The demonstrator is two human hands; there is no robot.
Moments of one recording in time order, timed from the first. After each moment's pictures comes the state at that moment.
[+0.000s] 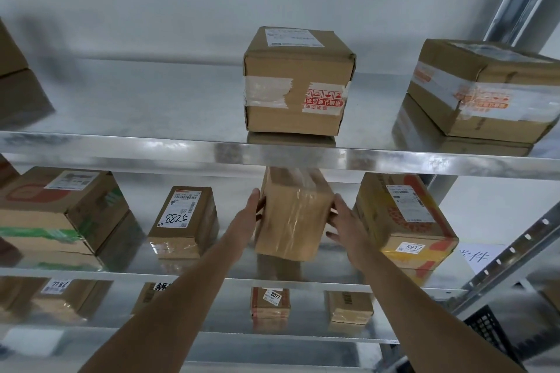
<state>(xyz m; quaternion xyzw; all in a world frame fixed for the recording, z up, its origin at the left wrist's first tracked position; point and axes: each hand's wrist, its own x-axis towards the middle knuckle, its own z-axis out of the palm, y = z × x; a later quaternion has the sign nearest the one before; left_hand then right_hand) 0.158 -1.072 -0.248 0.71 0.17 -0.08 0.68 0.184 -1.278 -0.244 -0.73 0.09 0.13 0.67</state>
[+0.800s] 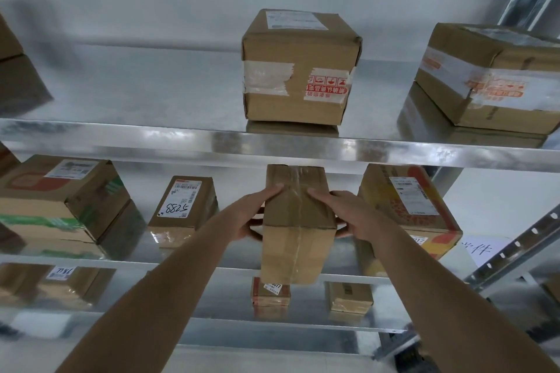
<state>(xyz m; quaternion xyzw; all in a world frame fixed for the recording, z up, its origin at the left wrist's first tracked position) 0.169 -1.065 -0.232 0.66 0.20 -0.22 0.69 0.207 -1.286 -0.217 -0.79 0.06 0.28 0.55</state>
